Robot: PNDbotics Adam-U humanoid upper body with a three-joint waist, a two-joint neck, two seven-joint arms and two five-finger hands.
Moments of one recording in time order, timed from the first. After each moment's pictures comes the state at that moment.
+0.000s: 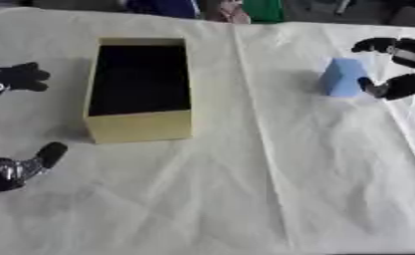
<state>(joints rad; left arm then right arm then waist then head) -0.35 0.37 -0.04 -1.84 -0.39 -0.36 -0.28 -0.55 -0.89 0.08 -1.21 0.47 -0.23 0.44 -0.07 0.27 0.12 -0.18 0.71</state>
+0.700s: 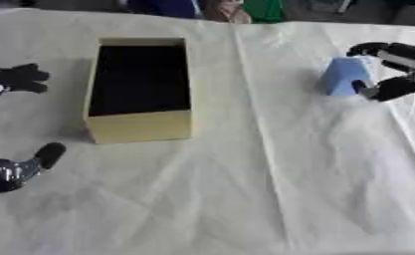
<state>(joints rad) -0.35 0.37 -0.04 -1.84 -0.38 -0.37 -0.29 -0.60 -0.84 0.08 -1.10 0.59 -0.24 0.42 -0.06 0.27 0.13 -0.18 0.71</state>
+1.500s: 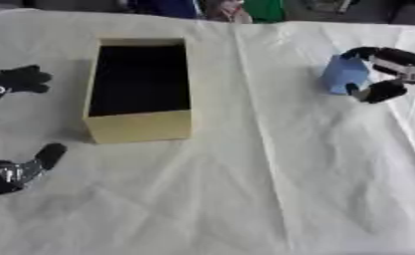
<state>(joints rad) -0.35 0.36 -0.05 -1.84 -0.38 -0.37 -0.29 -0.66 -0.79 0.08 -1.00 0.67 -0.25 0.39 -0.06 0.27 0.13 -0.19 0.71</state>
